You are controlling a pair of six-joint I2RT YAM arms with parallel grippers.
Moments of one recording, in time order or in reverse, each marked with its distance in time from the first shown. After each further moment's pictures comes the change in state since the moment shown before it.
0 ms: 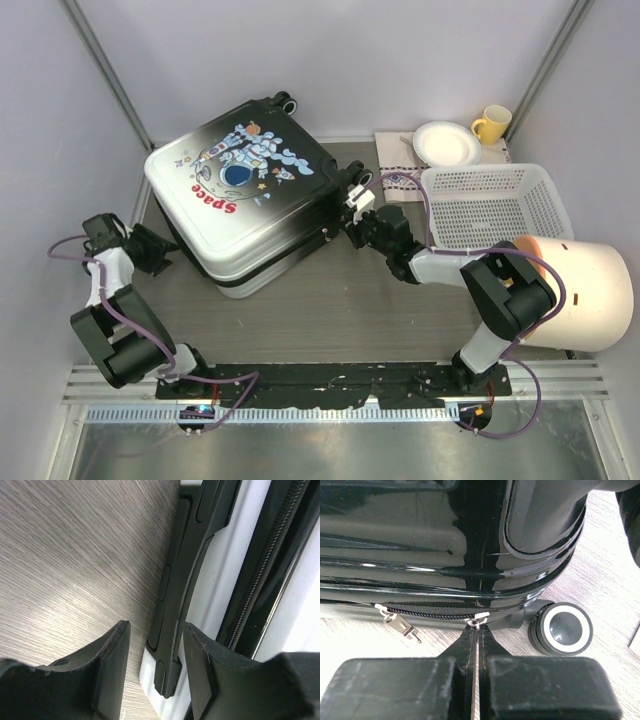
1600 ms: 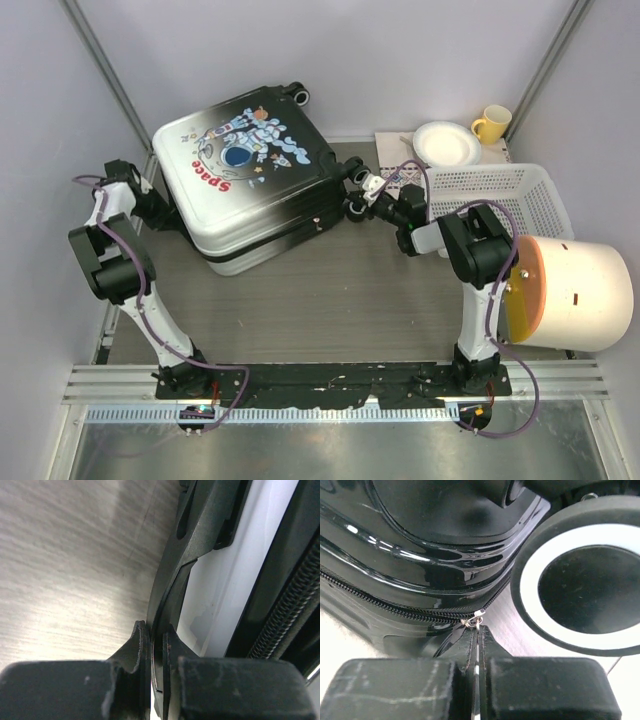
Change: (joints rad) left arm -0.167 0.577 0.621 -0.259 -0.075 0.190; right arm -0.269 0.357 0.182 0.396 -0.488 -0.302
